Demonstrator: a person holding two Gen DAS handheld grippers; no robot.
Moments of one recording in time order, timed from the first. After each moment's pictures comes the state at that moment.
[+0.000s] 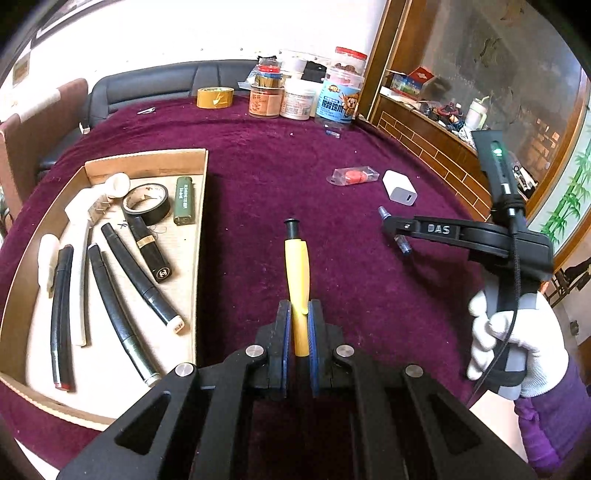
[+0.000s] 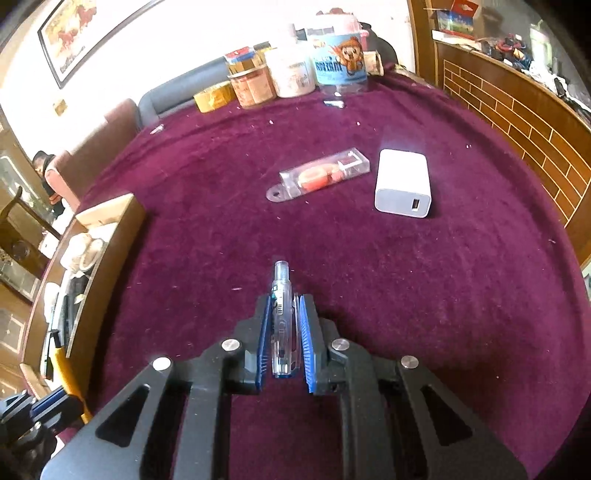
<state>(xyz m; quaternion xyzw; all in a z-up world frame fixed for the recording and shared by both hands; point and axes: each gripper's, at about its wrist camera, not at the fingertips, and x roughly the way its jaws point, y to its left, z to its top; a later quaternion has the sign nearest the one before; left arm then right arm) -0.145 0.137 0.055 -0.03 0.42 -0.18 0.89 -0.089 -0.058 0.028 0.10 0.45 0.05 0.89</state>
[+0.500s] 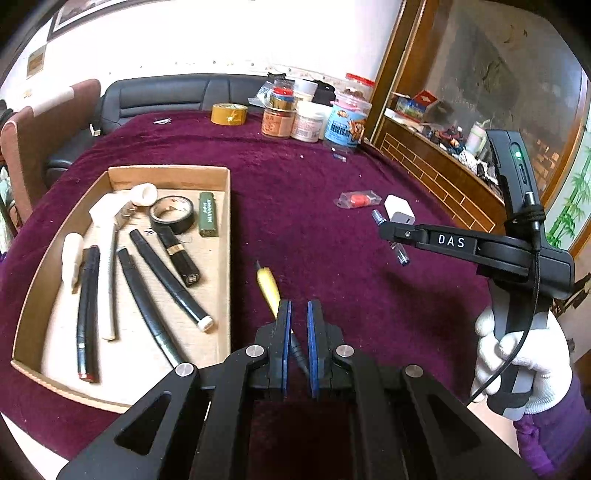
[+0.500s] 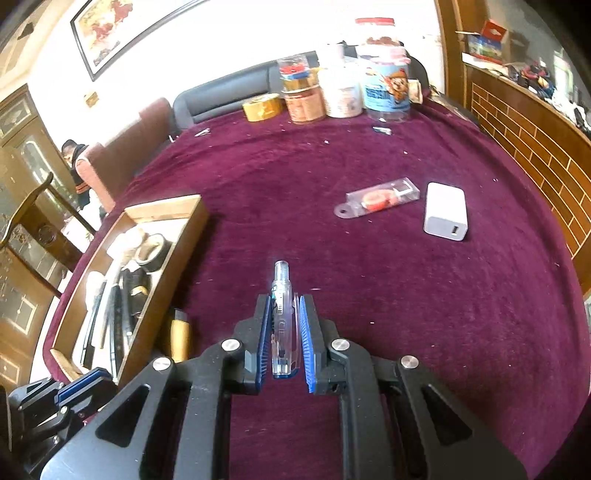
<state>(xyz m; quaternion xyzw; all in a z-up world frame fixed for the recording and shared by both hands) -0.161 0.168 0.073 -0.06 0.39 -0.18 0.90 -0.112 -0.012 0.066 0.08 0.43 0.10 0.89</state>
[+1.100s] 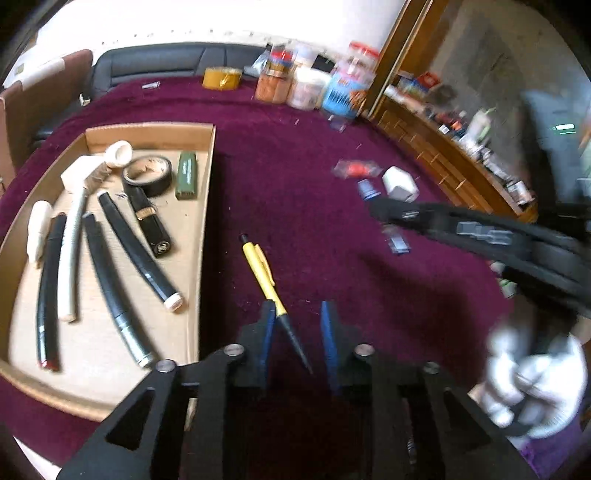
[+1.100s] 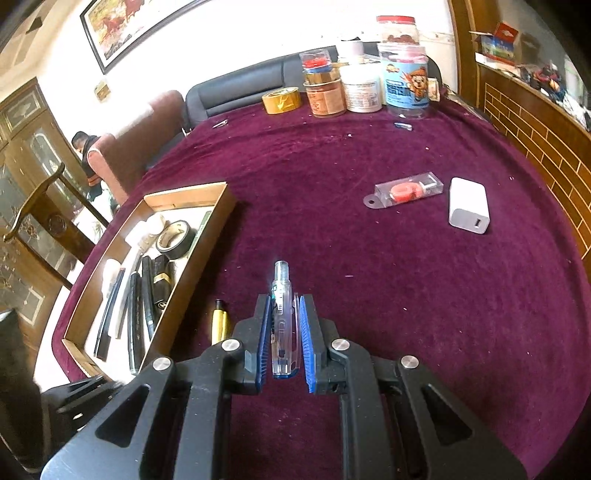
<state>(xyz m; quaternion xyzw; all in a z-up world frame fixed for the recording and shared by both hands) -0.126 0.142 0.036 -0.06 0.46 -0.18 0.87 -0.122 0.004 0.063 0.09 0.43 0.12 0.89</state>
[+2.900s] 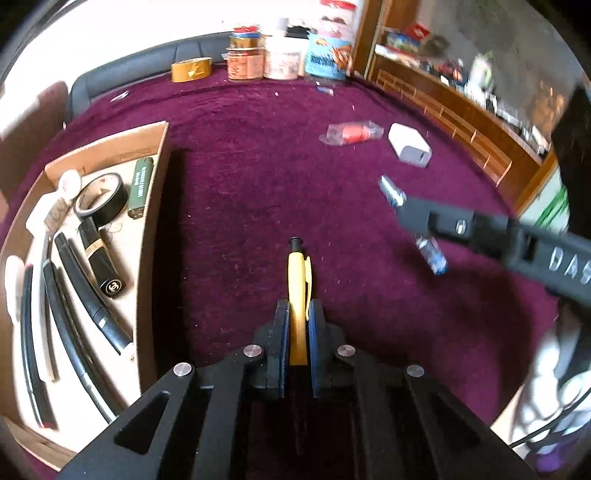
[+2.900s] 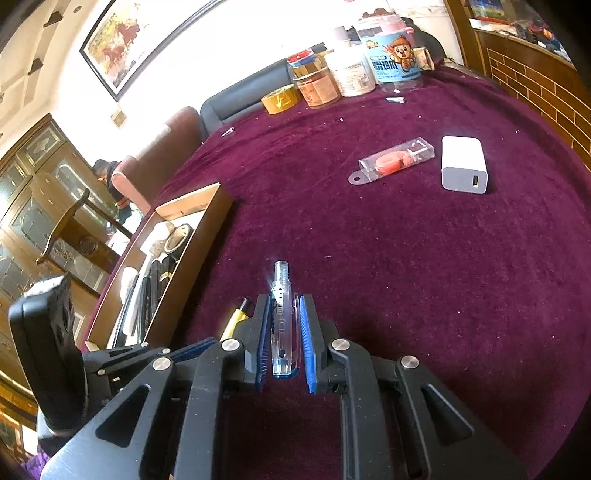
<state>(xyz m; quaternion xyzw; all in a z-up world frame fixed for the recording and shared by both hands) -0.109 0.102 0.026 0.01 0.47 -0.19 0.86 -0.124 -0.043 0.035 0.16 0.42 0.18 0.87</state>
